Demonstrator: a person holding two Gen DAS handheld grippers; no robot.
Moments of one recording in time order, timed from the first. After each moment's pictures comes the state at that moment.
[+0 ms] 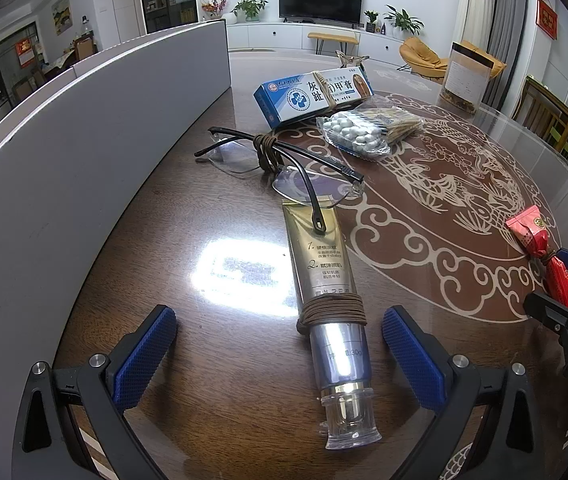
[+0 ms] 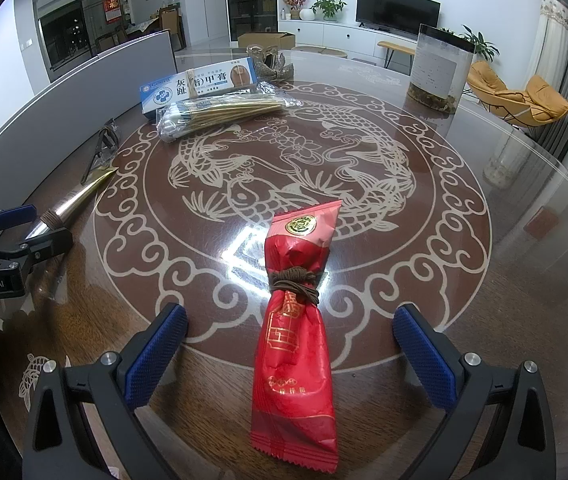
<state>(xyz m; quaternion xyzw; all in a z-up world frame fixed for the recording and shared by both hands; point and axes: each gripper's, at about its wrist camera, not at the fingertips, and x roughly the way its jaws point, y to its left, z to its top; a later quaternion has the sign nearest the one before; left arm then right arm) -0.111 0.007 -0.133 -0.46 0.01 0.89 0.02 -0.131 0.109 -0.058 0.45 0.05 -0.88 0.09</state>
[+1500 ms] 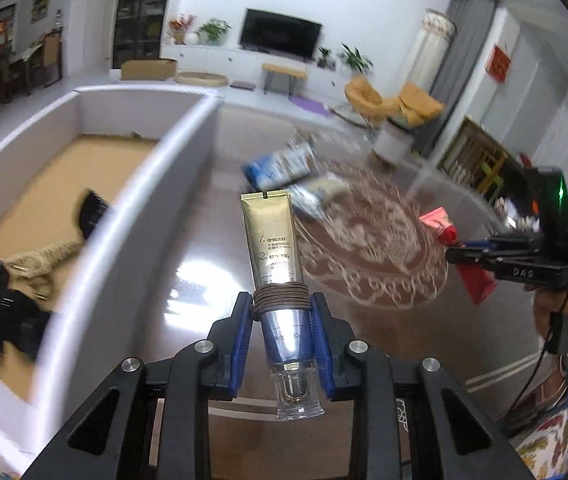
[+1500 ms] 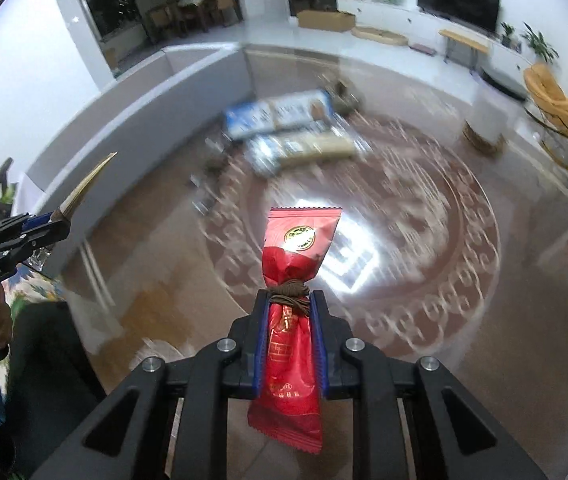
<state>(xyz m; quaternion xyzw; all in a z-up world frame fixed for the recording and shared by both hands) -0.050 -0.077 -0.012 -0.41 -0.07 0.90 0.14 -0.141 0.075 0.044 0.50 0.05 -0.84 0.21</state>
